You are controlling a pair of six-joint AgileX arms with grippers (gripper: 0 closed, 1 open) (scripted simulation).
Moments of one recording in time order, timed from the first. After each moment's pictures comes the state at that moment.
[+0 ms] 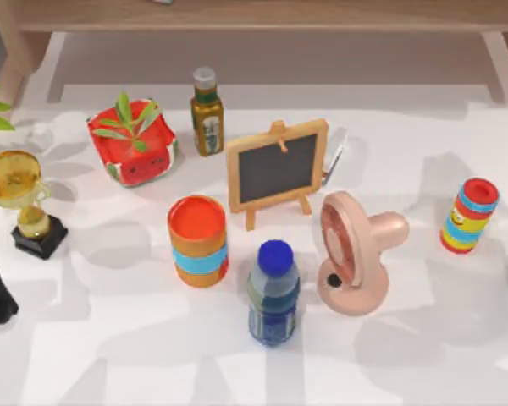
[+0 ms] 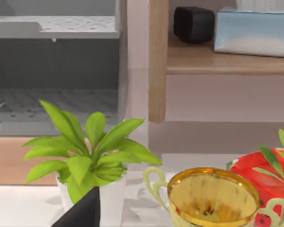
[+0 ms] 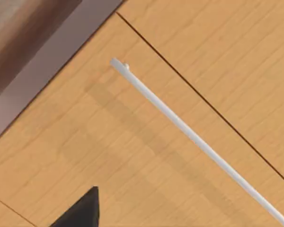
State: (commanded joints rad) left arm 0.00 0.00 0.00 0.00 0.00 0.00; right arm -0.42 1.59 0.86 0.75 -0.40 -0.75
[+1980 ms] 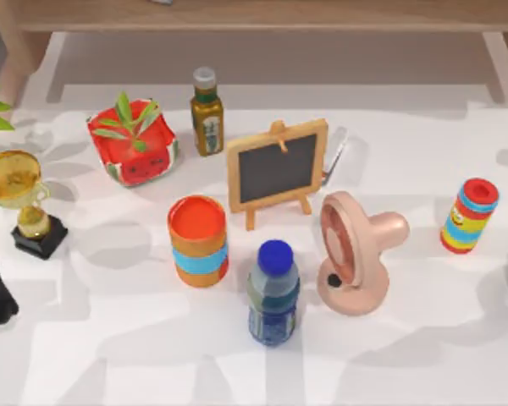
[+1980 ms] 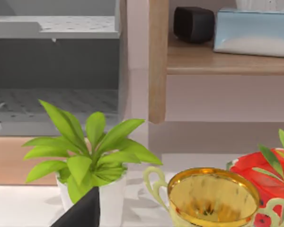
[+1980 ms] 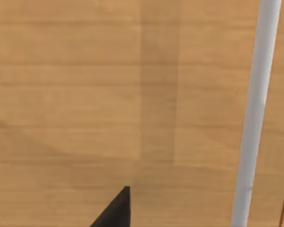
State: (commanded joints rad) left arm 0.00 0.00 0.00 0.00 0.00 0.00; right arm -0.44 2.35 1.21 1.14 -0.40 -1.56
